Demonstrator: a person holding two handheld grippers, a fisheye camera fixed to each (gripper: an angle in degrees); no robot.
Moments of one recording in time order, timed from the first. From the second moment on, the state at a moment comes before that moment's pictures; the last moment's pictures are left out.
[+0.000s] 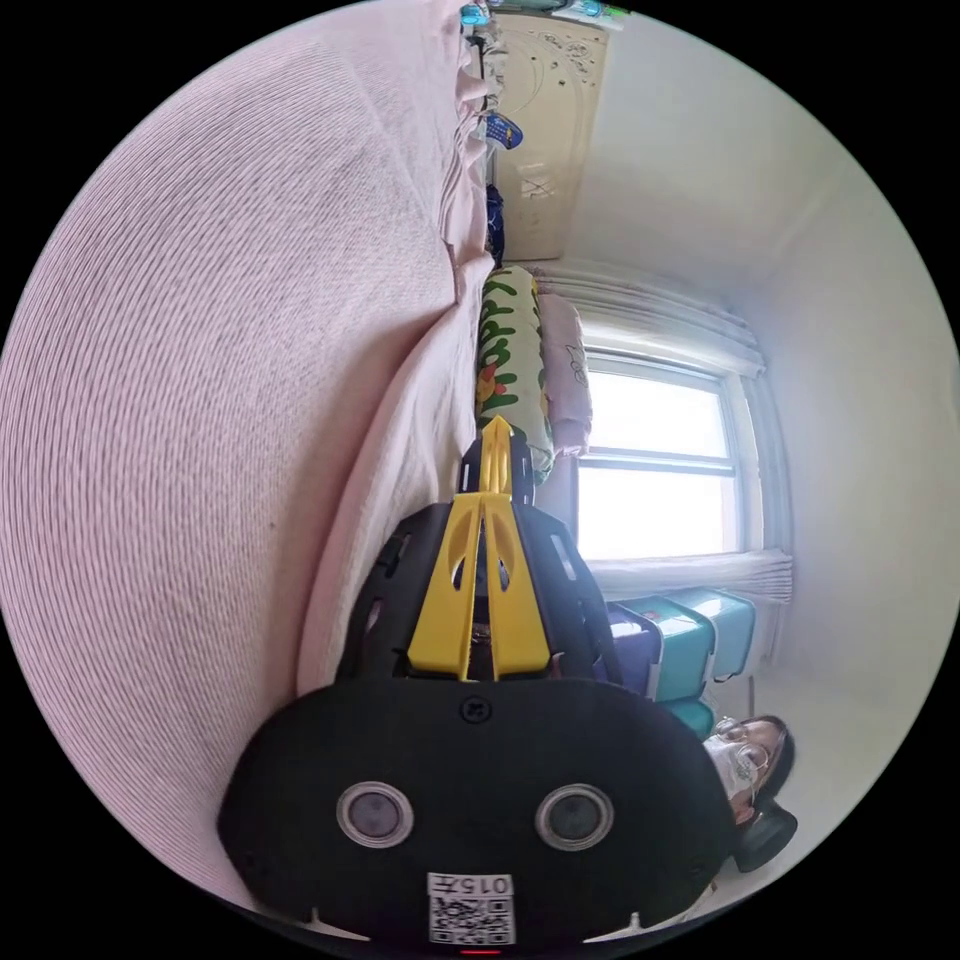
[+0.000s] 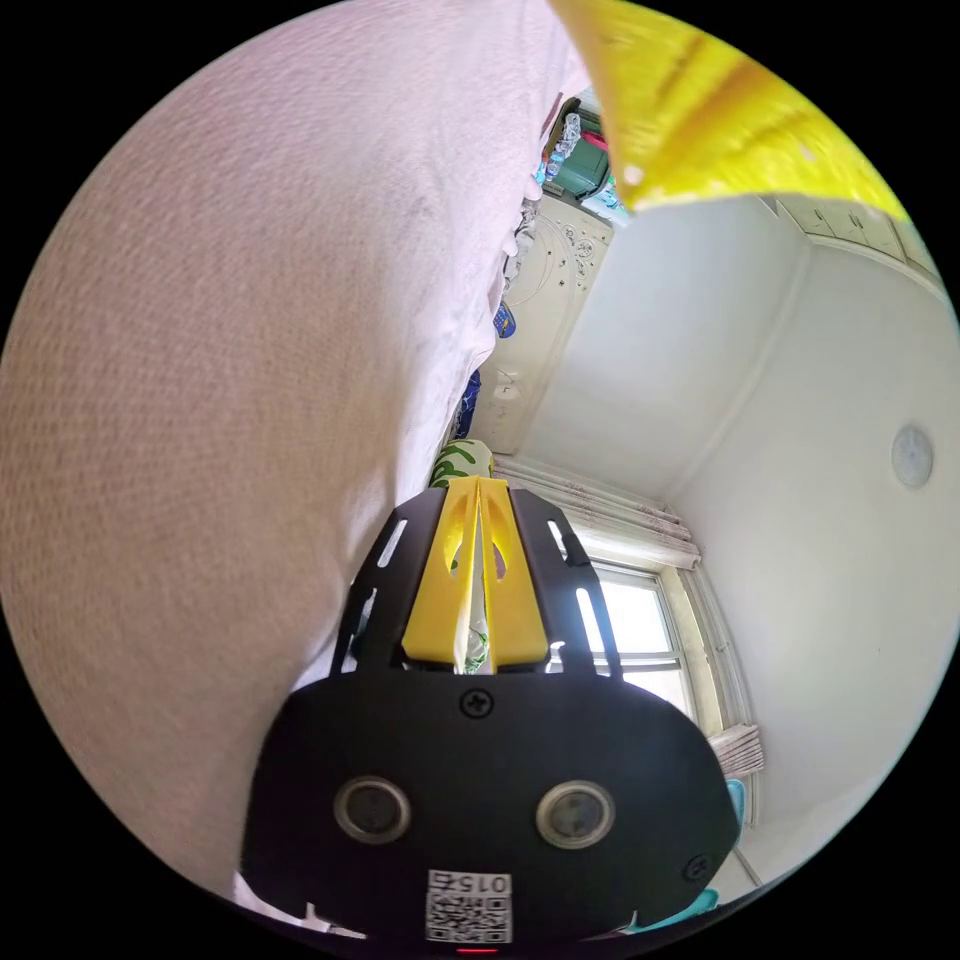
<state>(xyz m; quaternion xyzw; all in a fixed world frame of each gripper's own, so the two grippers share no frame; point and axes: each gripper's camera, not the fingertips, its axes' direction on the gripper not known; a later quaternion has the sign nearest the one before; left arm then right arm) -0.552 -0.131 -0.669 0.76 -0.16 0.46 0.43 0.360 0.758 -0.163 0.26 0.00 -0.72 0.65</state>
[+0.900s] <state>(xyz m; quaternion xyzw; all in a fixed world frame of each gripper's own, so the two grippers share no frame) -0.824 0.043 -0.300 0.81 -0.32 0.29 -0.40 0.404 0.211 -0.307 -0.09 -0.73 -0.26 0.63</state>
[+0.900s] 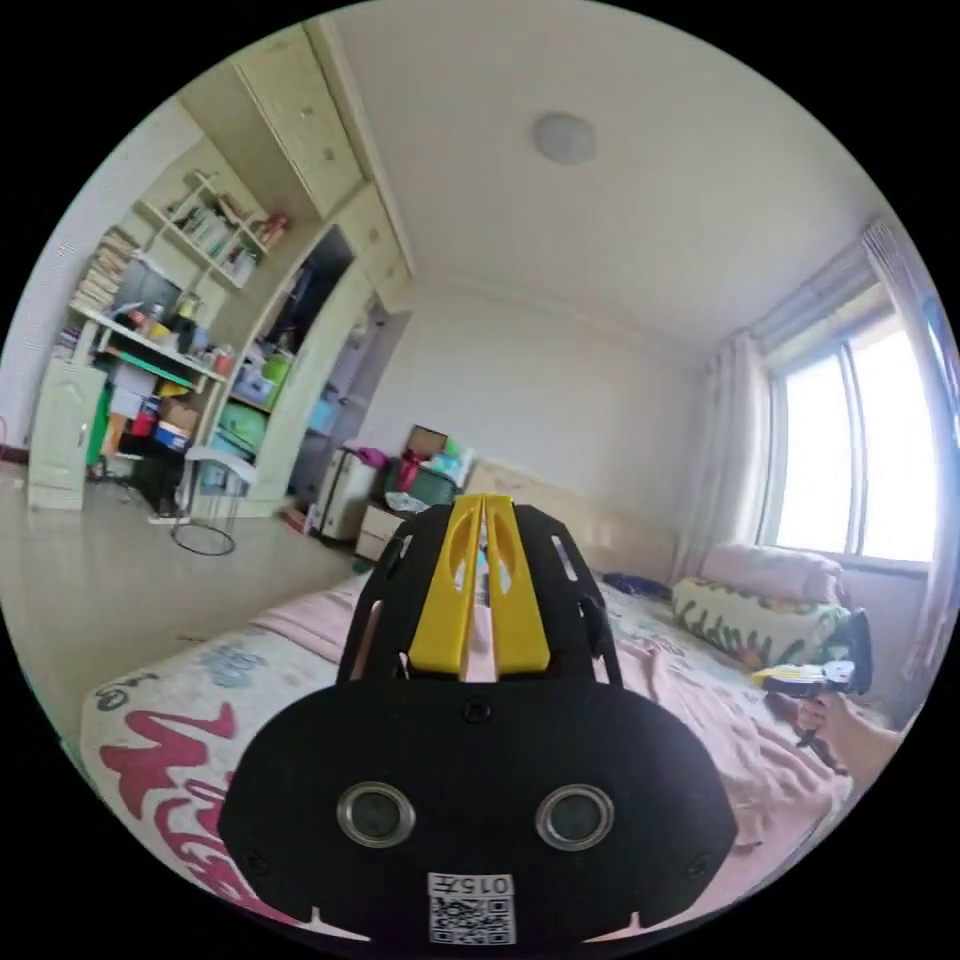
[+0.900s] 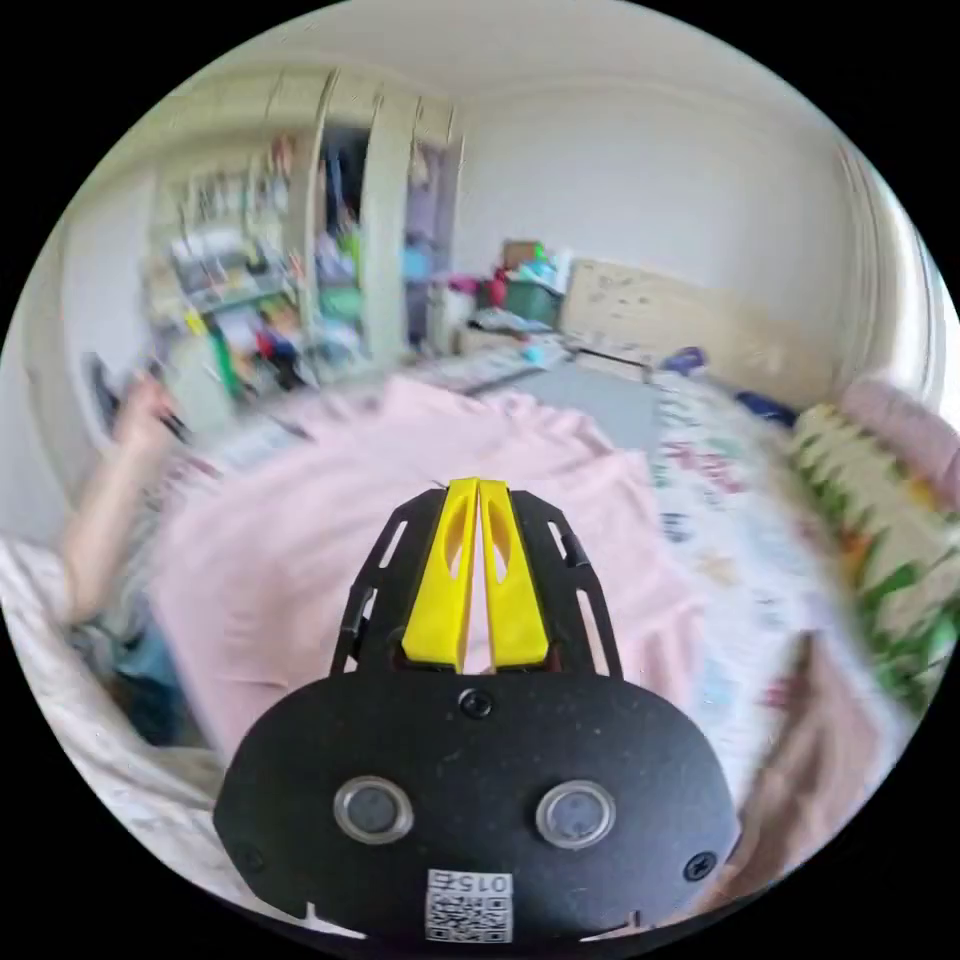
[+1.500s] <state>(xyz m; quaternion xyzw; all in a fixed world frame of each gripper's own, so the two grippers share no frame) -0.918 0.331 -0.467 0.96 0.12 0.25 -0.03 0.258 0.107 -0.266 -0.33 -0.83 -0.07 0.45</state>
